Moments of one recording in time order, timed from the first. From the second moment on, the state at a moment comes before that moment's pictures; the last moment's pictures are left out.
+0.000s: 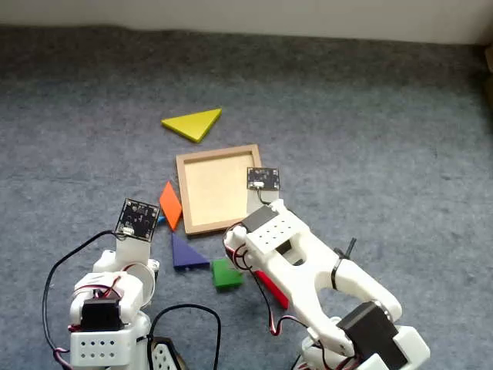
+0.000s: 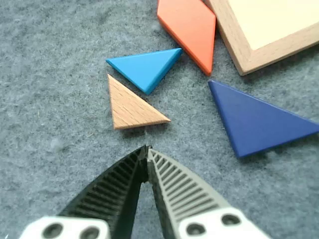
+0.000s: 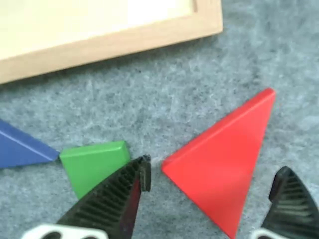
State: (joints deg) left arm -8.5 -103.5 96.0 75.3 -9.5; right arm -43.4 -10.7 45.1 59.6 -35.0
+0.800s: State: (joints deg) left arm -8.5 -103.5 96.0 75.3 -9.5; right arm -42.4 -10.8 50.2 56.7 -35.0
